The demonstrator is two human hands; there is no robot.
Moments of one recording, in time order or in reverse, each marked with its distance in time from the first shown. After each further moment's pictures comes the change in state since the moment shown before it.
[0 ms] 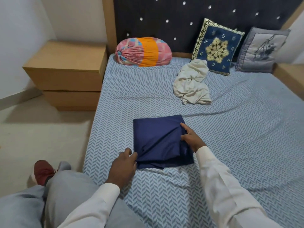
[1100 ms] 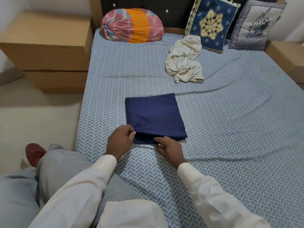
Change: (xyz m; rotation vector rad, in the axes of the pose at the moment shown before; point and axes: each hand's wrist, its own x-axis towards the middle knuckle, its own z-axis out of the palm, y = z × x) left_hand 0.013 0.019 -0.009 -0.413 0.097 -0.158; right_hand -0.124 0.072 0.078 -0.690 0.119 -0.474
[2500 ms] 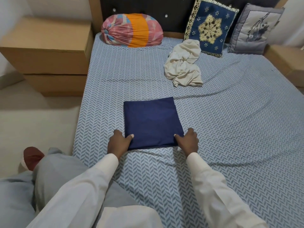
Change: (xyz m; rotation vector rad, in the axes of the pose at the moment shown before) left_hand 0.012 0.005 0.010 -0.206 -0.101 -0.521; right_hand 0.037 0.033 -0.056 0.090 0.083 0.817
